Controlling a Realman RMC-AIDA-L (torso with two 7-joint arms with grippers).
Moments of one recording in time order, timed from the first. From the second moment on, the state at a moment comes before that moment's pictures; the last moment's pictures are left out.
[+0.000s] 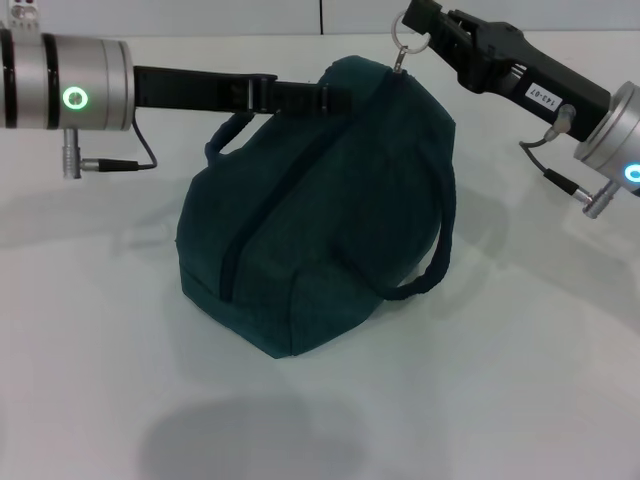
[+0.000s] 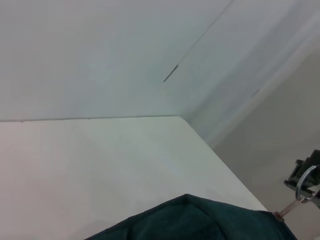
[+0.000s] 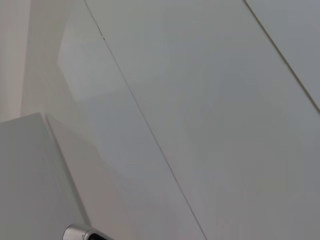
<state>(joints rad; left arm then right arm) -0.70 -2.06 0.85 0.83 1.97 1.49 -2.21 0.63 2.02 -1.66 -0.39 -0.47 -1.33 1.18</state>
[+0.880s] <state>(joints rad) -0.70 -2.07 0.88 0.83 1.97 1.45 -2.10 0.62 2.02 -1.65 -0.39 -0.47 -1.32 1.18</state>
